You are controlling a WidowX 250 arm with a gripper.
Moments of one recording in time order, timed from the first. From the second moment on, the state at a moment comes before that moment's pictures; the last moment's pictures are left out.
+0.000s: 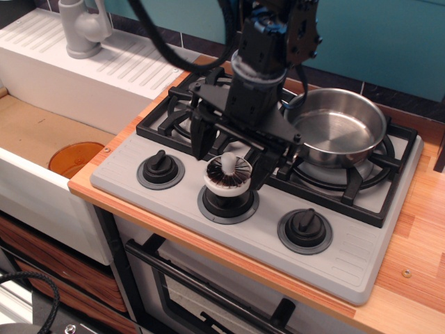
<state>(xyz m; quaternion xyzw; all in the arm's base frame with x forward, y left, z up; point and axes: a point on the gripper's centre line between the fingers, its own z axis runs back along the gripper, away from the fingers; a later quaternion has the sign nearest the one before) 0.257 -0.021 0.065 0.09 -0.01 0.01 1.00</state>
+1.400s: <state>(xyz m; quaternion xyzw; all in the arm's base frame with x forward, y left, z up) 0.253 -0.026 0.046 0.08 -0.03 0.02 1.00</state>
